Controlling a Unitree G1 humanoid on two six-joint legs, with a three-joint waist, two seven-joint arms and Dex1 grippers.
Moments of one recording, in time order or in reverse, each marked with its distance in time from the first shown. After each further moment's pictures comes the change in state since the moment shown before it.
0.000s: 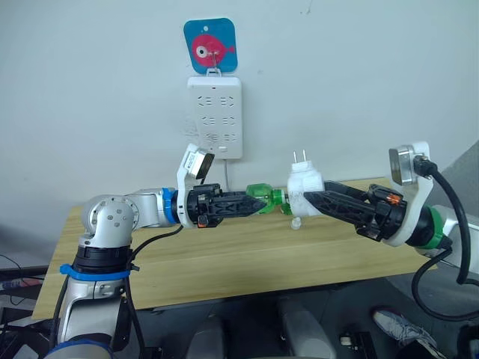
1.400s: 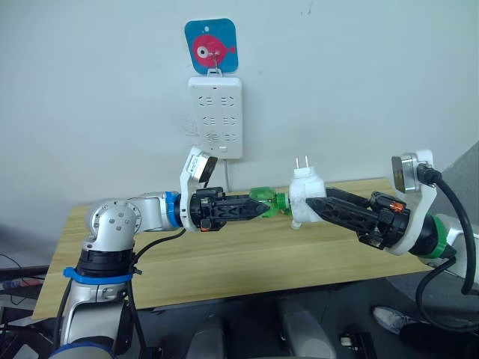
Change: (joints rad) left arm 0.021 -0.015 -0.010 -0.020 -0.027 0.002 0.018; right arm 0.074 -0.022 -0.013 -0.048 0.027 -0.038 -0.004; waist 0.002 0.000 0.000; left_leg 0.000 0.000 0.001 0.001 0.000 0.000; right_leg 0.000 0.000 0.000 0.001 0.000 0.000
